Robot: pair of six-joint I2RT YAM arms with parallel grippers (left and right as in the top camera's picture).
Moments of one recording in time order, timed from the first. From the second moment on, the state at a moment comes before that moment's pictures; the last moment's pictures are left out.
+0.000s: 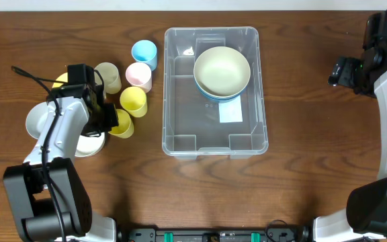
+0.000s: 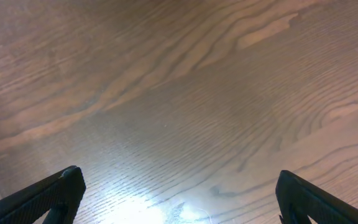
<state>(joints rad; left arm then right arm) 0.13 1.68 1.12 -0.89 0.00 -0.11 -0.16 1.69 1.67 -1.18 0.26 0.23</state>
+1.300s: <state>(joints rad) -0.18 1.10 1.12 -0.75 0.34 -0.35 -0.16 1.69 1.67 -1.18 0.26 0.23</state>
